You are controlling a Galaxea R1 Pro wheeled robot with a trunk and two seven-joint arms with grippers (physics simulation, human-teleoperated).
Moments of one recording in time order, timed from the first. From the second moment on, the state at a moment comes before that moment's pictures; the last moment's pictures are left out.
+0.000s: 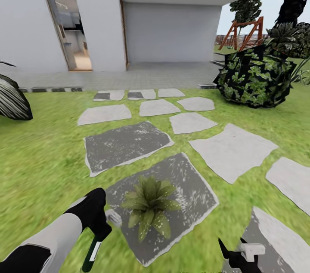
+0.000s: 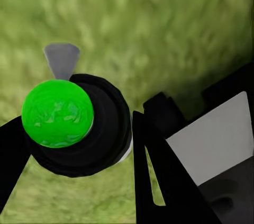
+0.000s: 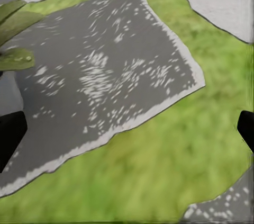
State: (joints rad) left arm -0.79 0.02 -0.18 -0.40 -0.94 0.93 -1.03; right arm -0.33 0.01 -1.09 -0.50 0.64 -0.60 0.63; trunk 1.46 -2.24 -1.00
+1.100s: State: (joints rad) left arm -0.75 0.02 -0.18 -0.38 -0.93 0.91 -1.02; right arm -0.33 0.01 -1.09 -0.50 0.64 -0.60 0.63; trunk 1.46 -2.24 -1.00
